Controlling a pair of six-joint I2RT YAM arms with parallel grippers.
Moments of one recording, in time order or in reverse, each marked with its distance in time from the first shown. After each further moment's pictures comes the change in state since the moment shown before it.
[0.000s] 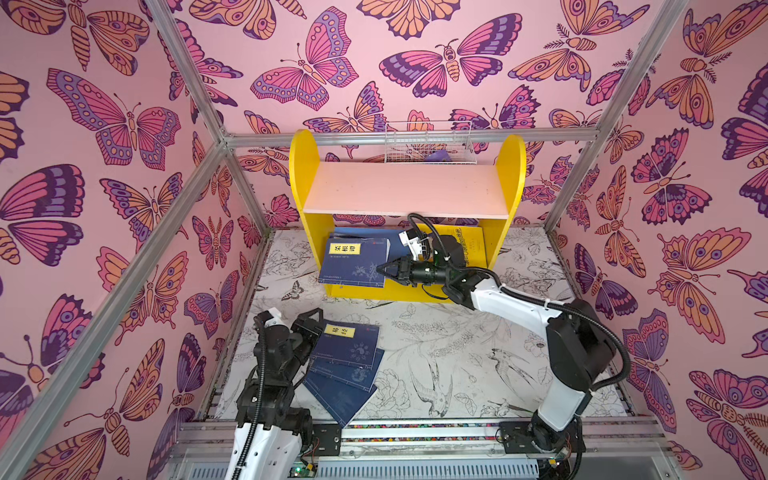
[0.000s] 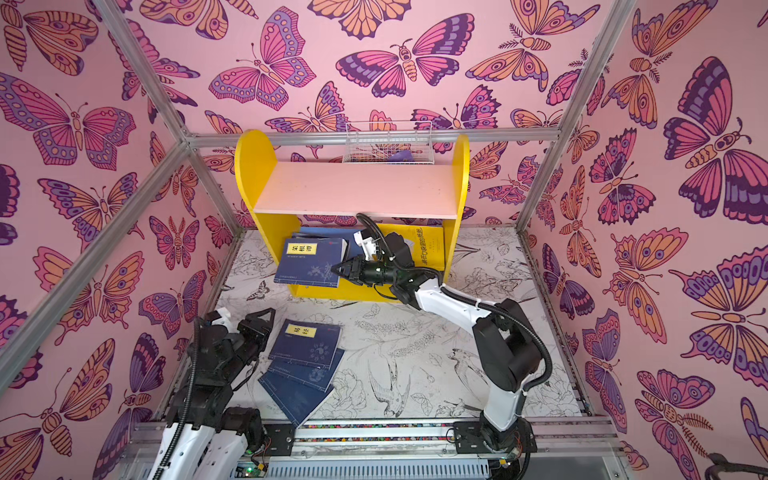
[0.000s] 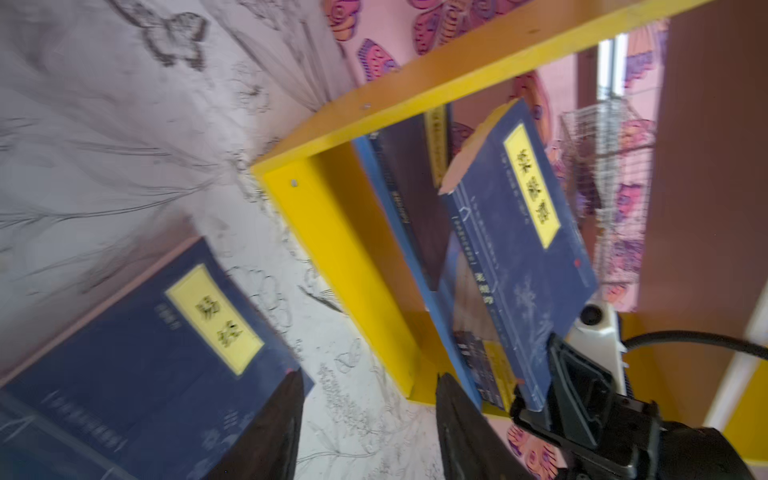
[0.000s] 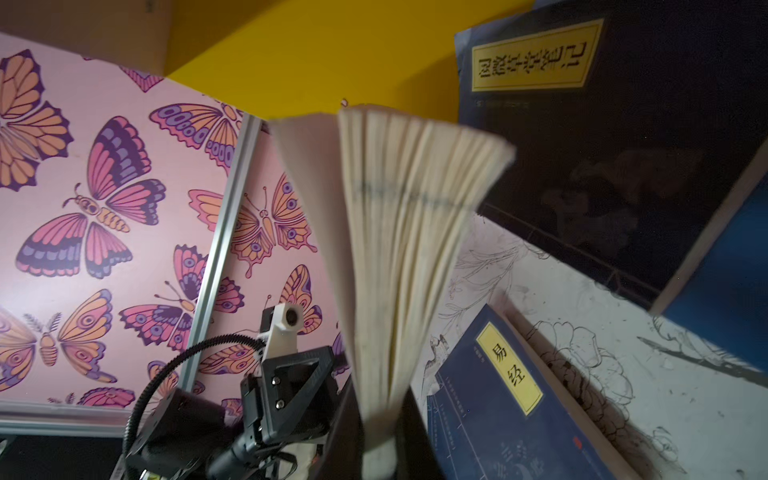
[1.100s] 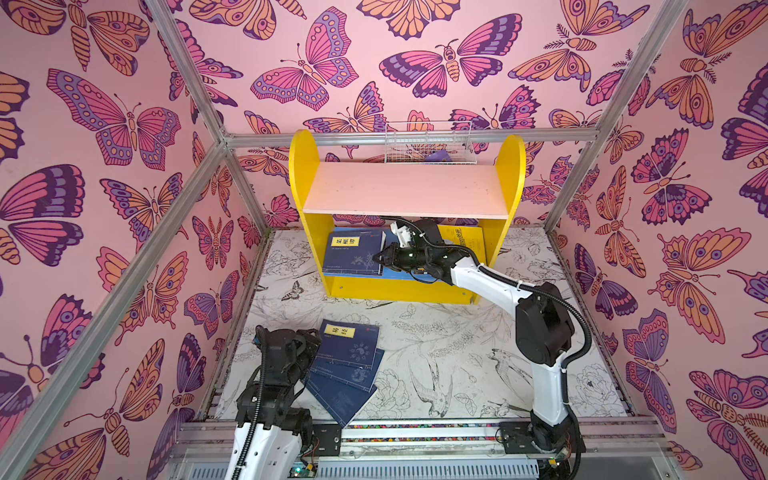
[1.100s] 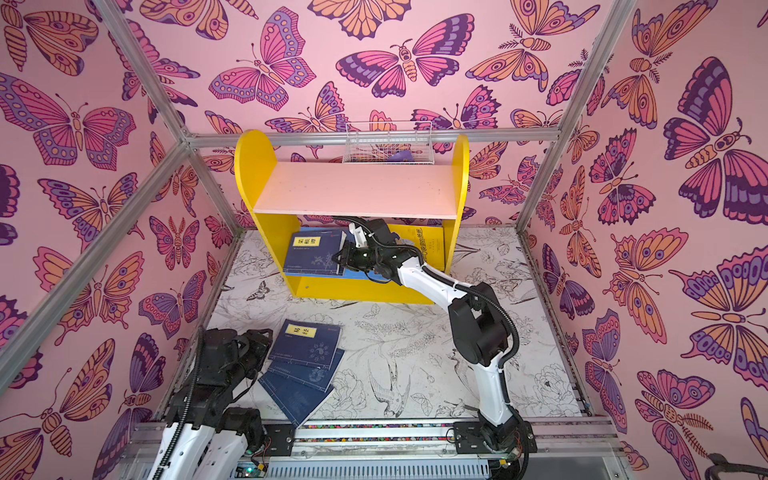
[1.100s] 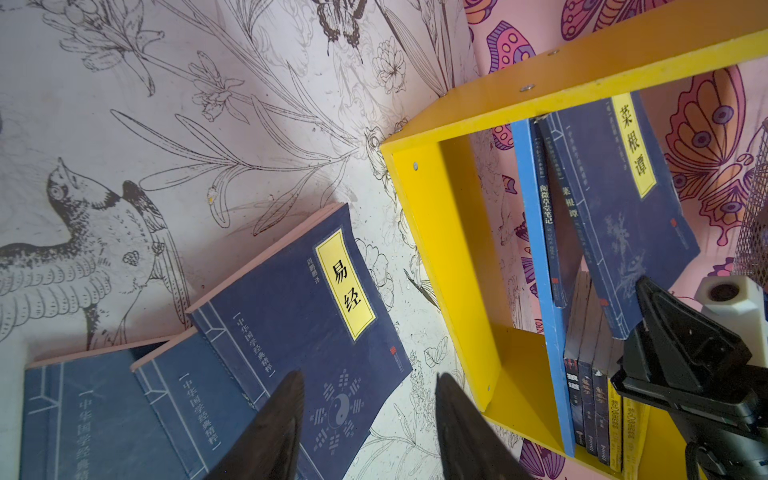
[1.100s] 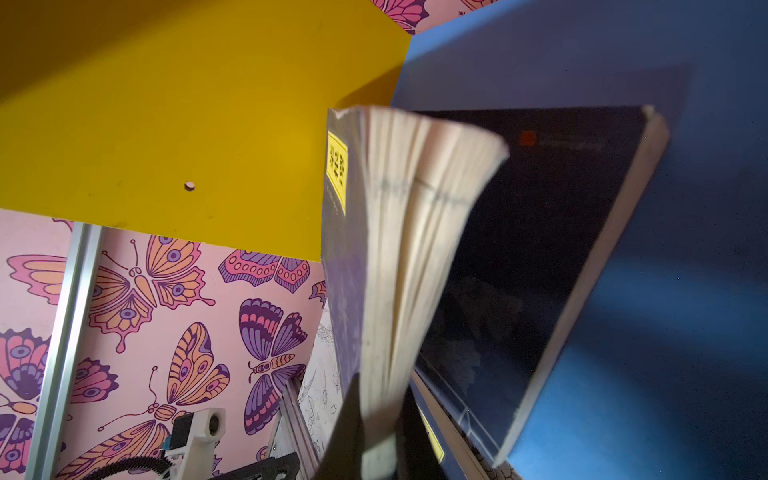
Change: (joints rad) left arm 0.000 0.011 0.000 -0.187 -0.060 -0.017; right arm -0.015 0.228 0.377 -0.373 0.166 -0.158
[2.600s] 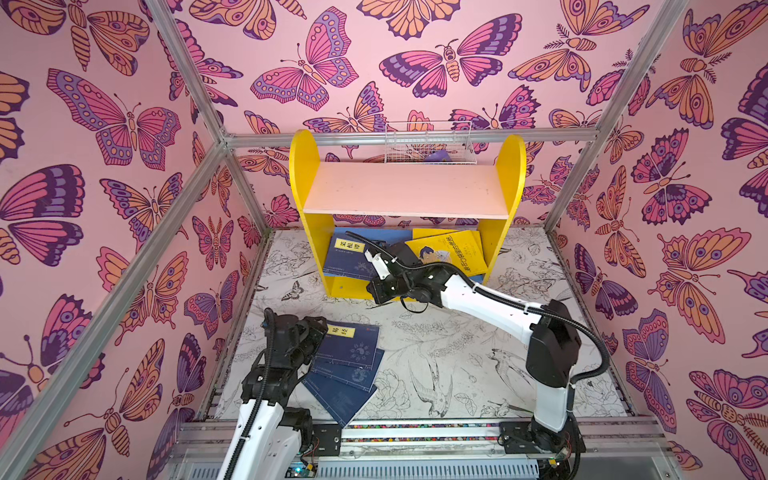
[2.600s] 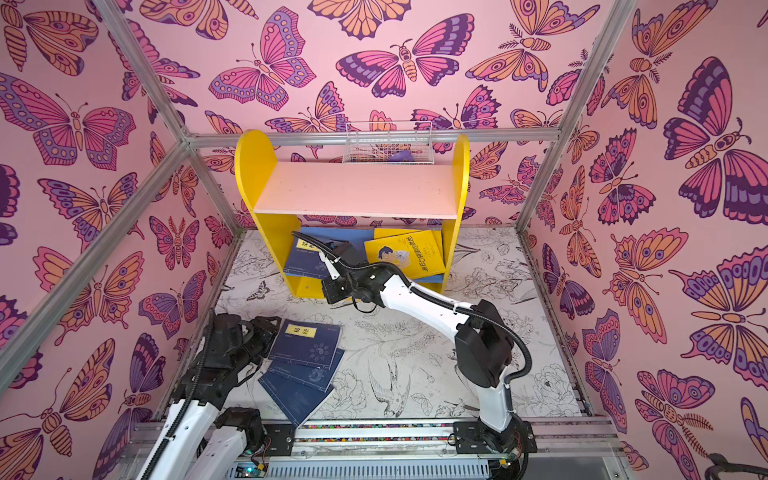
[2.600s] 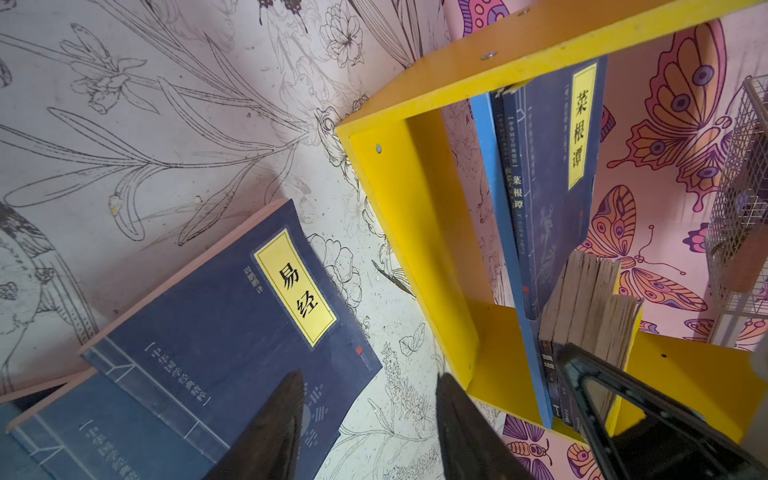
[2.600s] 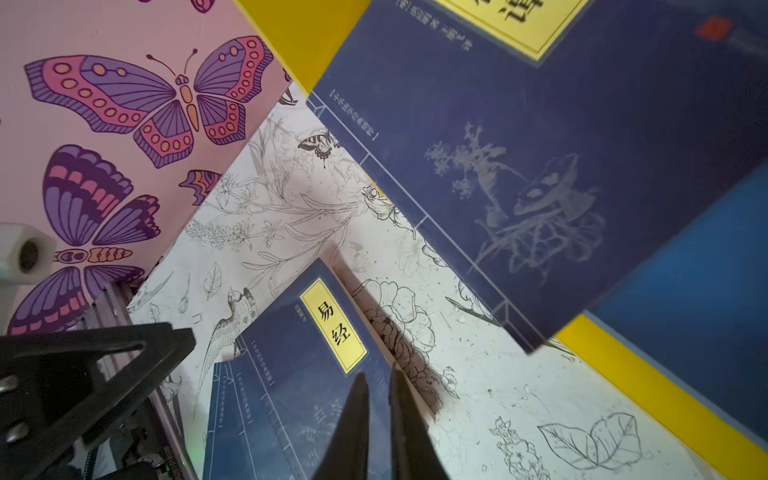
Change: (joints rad) left arm 0.000 0.168 0.029 0.164 0.095 0.037; right arm 0.236 -0.079 0.025 -0.370 0.359 -0.438
